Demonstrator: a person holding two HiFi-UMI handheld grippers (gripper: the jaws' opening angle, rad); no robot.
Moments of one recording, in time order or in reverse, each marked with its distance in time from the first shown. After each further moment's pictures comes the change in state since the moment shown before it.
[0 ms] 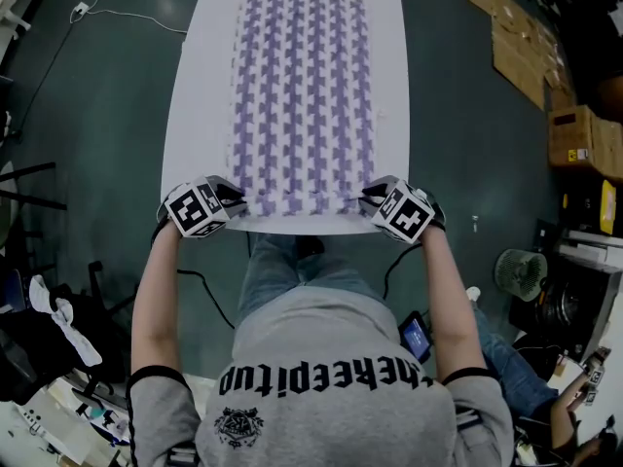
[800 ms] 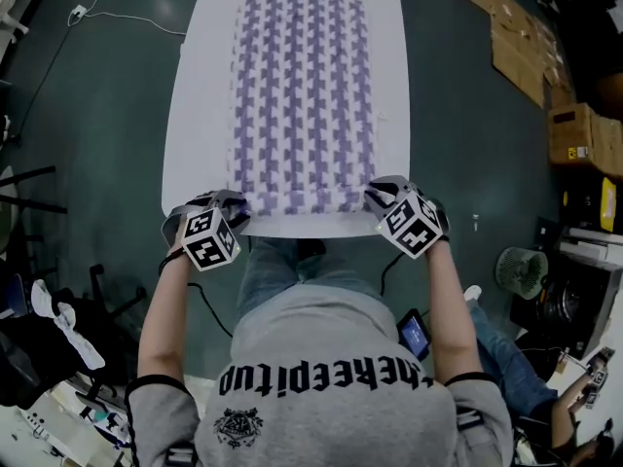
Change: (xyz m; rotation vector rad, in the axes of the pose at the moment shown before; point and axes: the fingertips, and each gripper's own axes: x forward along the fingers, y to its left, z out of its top) left arm 0.007 -0.019 -0.010 0.289 0.079 0.204; right arm -0.030 -0.011 0.018 -0.017 -0.115 -0.198
